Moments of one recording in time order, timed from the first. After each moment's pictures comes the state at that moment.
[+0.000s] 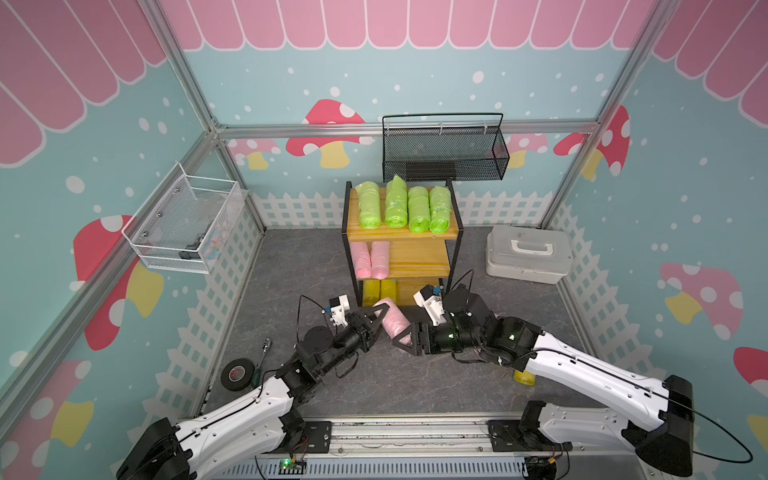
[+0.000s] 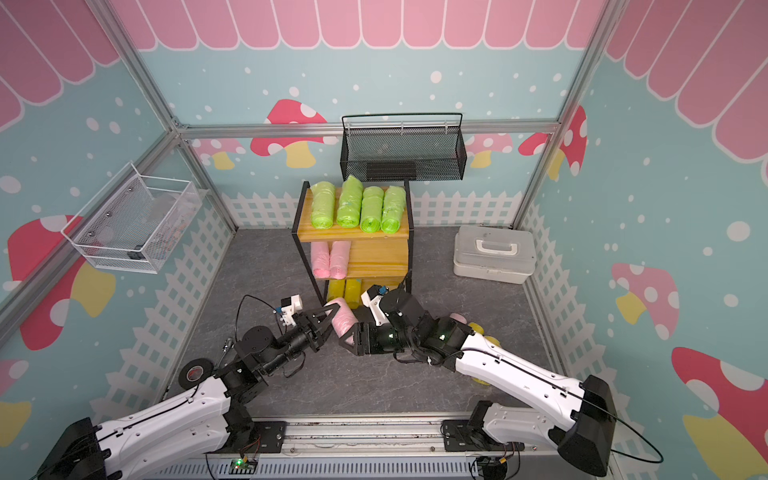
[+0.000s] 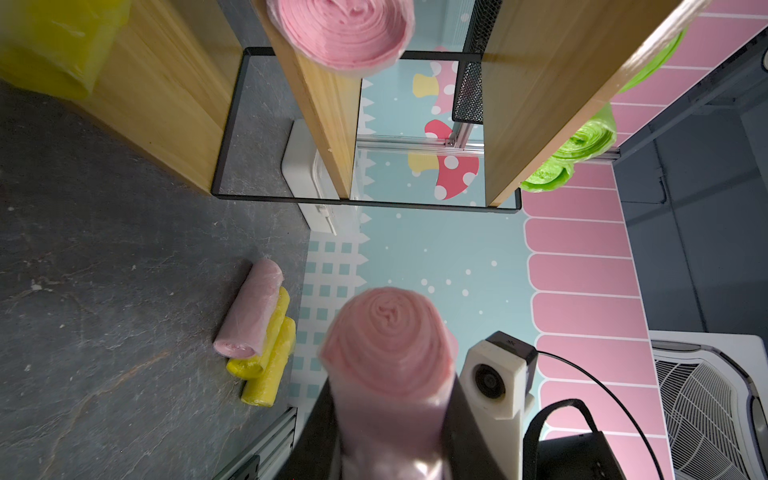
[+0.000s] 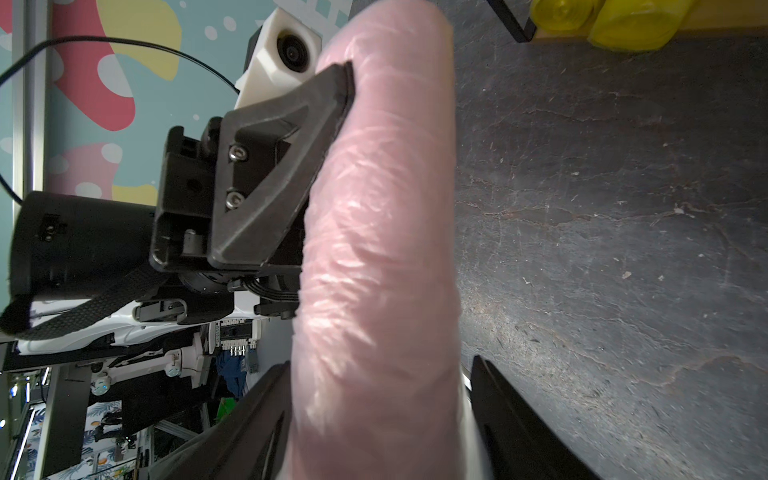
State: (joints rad) left arm -0.76 0.86 0.33 0.52 0.06 -1.58; right arm 0.97 1.15 1.00 -0.47 -0.31 0.85
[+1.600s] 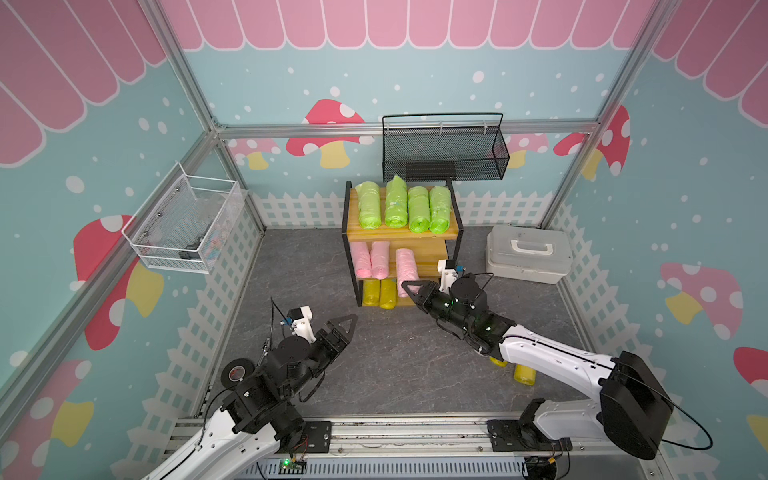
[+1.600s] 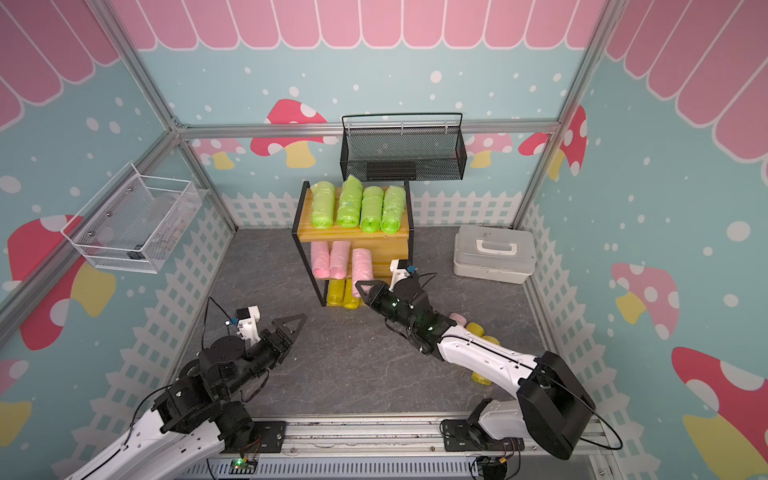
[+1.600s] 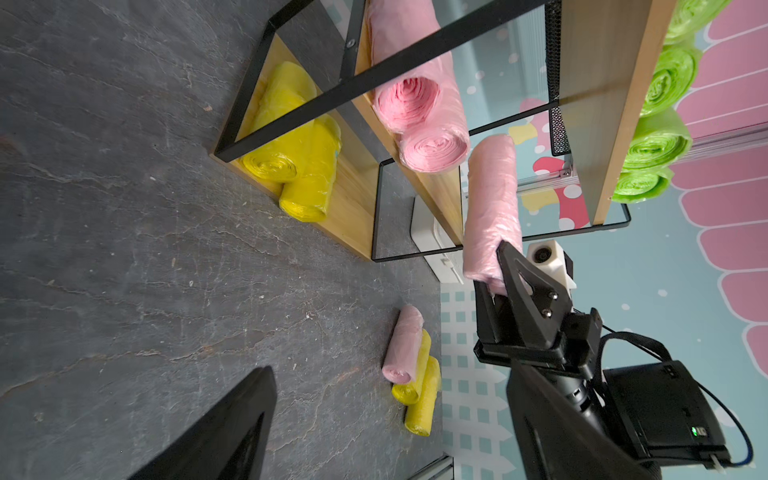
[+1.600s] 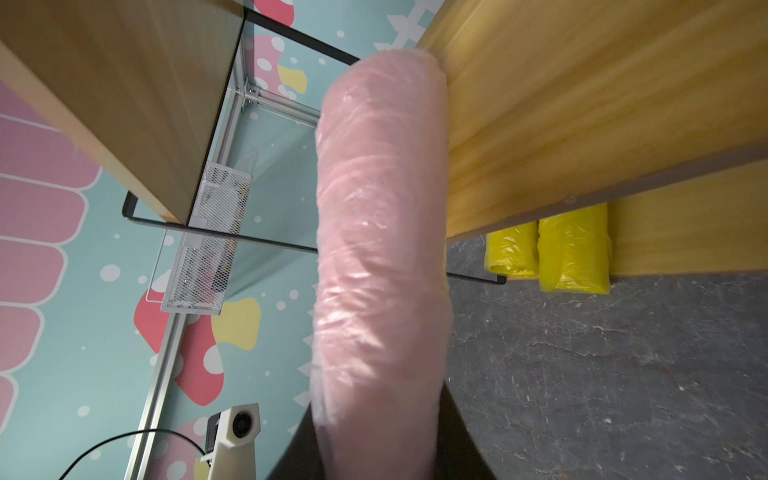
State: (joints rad) left arm -0.76 0.42 0.50 -0.41 -0.19 -1.24; right arm 0.76 1.34 0.79 0.35 -0.09 1.19
